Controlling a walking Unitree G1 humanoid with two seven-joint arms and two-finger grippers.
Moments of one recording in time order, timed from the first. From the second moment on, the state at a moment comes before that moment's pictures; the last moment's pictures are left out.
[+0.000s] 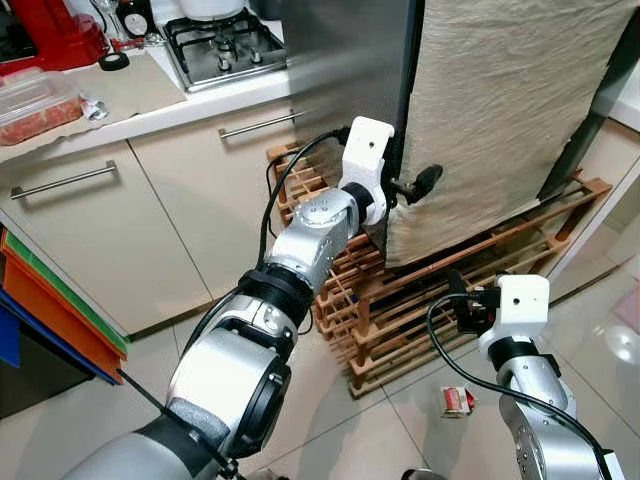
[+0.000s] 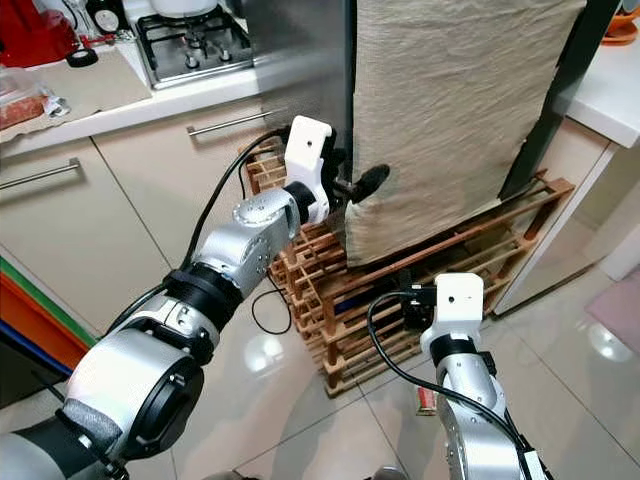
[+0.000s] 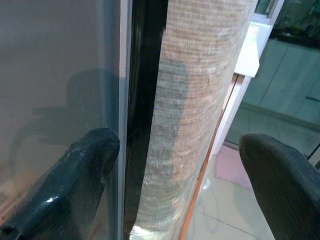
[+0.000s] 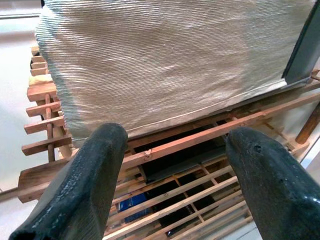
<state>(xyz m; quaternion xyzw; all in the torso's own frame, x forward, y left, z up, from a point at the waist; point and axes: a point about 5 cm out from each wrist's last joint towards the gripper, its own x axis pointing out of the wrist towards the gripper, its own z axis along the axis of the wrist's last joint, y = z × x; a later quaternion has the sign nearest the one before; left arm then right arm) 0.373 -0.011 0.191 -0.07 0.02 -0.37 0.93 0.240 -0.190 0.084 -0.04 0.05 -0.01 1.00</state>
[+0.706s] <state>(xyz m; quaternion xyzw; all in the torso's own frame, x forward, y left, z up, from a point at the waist) 0.369 -0.019 0.186 -0.03 0.02 -0.38 0.92 0.235 -0.191 0.079 -0.04 0.06 -0.01 1.00</state>
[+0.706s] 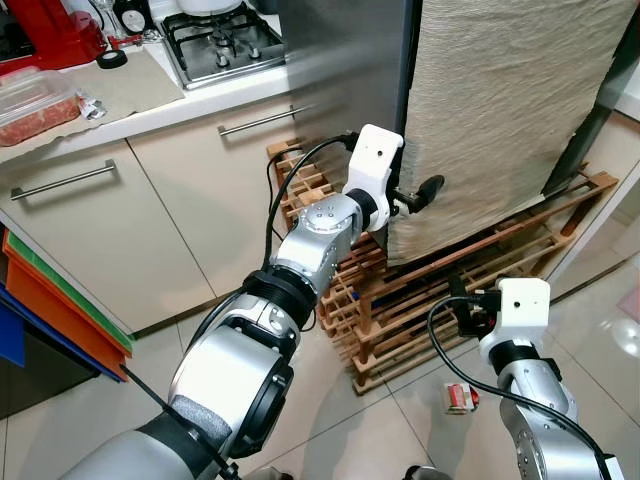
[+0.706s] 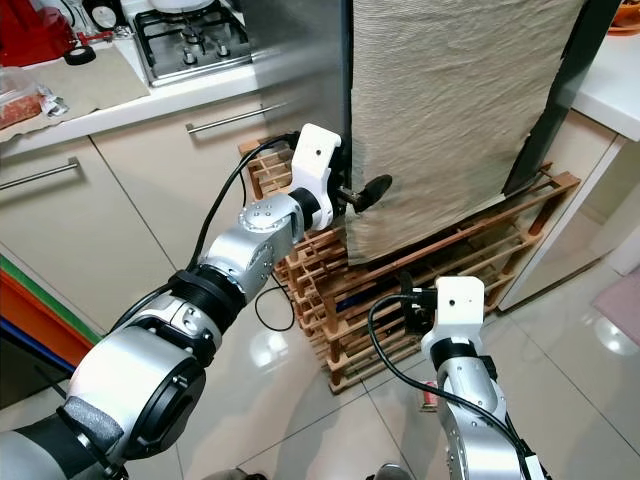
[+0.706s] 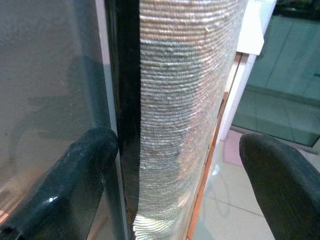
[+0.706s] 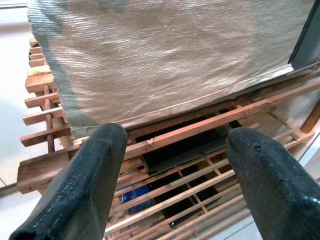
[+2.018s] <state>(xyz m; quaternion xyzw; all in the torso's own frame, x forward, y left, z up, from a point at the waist) 0.315 -0.062 0.229 -0.09 0.00 -0.69 0.72 0.230 -0.199 0.060 -0.04 0.10 -0.03 0.99</state>
